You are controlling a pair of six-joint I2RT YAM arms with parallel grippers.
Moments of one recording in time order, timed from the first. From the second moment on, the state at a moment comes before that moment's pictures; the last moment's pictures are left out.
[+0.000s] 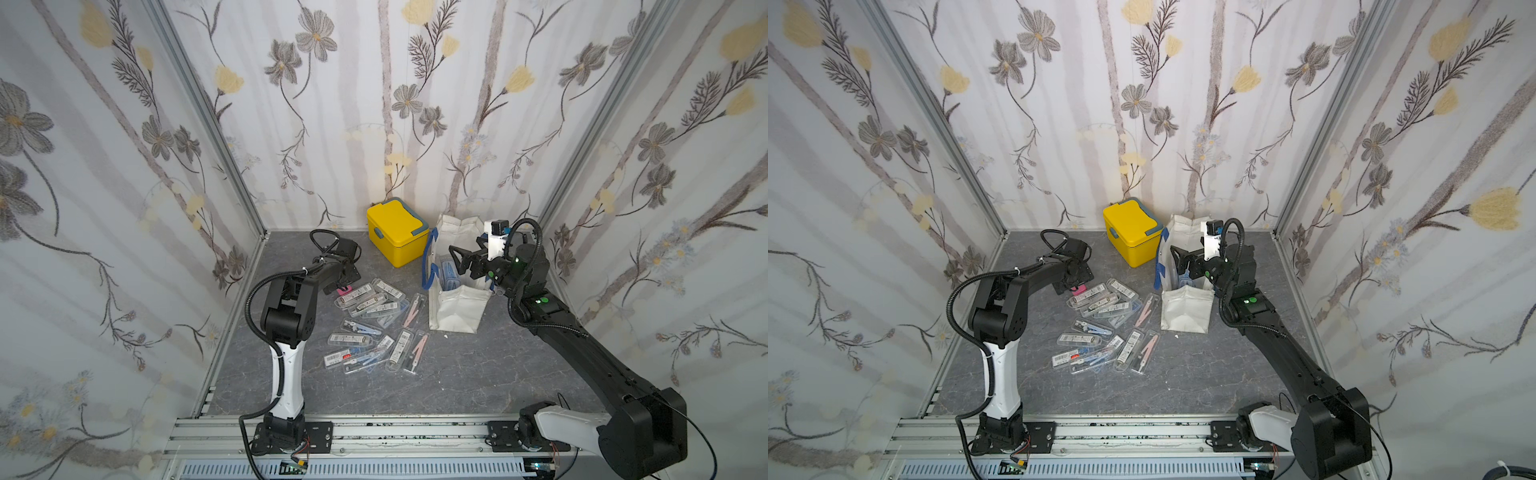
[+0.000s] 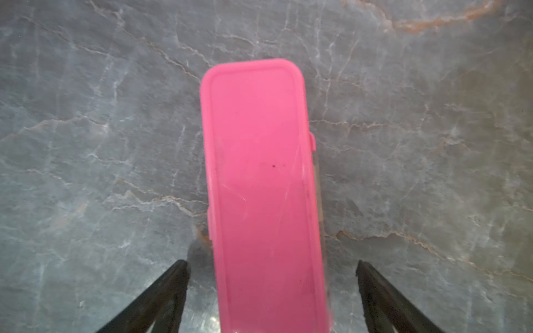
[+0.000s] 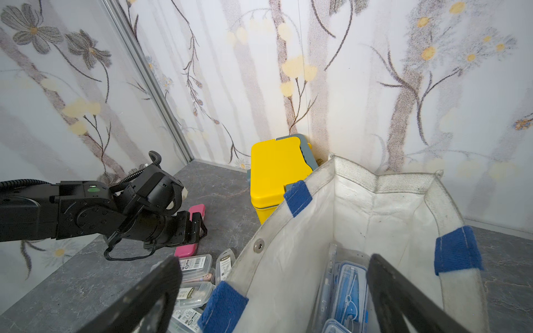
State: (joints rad) left arm -0.27 2.15 1.53 -0.53 -0.27 -0.74; right arm 0.31 1.21 0.95 0.16 -0.27 0.17
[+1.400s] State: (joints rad) left arm -0.29 2.01 1.40 -0.44 -0.31 -0.68; right arm 0.43 1.29 1.00 0.18 -0.39 0.13
